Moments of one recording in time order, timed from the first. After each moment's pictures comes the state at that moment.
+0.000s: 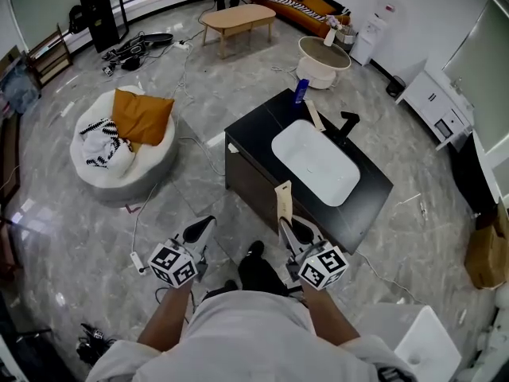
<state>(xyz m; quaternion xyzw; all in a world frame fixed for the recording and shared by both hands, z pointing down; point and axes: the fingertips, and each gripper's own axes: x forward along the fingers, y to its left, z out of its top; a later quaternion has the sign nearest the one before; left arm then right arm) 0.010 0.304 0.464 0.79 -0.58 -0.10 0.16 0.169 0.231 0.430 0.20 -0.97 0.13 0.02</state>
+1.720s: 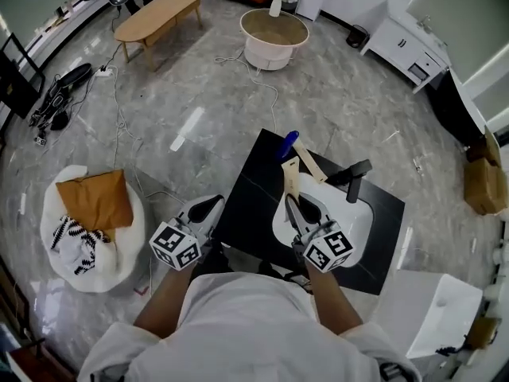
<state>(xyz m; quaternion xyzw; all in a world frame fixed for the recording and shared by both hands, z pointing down) -0.163 -0.250 0.469 0.91 -0.38 -0.04 0.18 -0.001 -0.263 0.439 0.40 -0.91 0.13 0.02</state>
